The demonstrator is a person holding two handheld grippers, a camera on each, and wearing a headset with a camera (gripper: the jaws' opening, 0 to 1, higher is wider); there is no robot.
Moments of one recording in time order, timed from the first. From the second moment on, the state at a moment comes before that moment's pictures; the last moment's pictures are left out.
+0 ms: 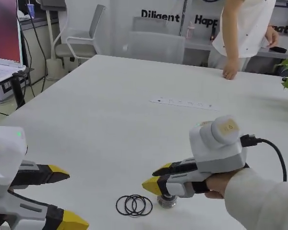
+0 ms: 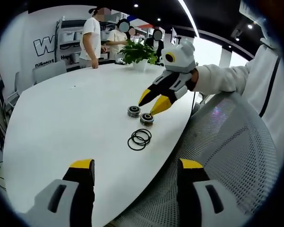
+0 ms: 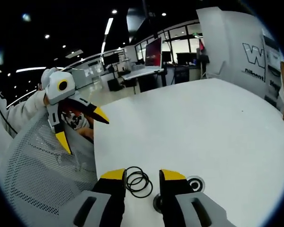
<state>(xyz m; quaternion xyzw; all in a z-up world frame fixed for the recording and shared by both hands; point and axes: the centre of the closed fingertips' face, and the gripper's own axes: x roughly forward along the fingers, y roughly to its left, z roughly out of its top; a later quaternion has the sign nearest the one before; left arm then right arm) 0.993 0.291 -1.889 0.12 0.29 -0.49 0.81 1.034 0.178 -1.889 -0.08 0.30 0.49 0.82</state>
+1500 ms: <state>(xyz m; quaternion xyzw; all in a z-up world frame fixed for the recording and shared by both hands) 0.996 0.274 -1.873 0.05 0.25 -0.52 0.82 0.990 0.041 -1.834 -0.04 0.20 0.39 0.90</state>
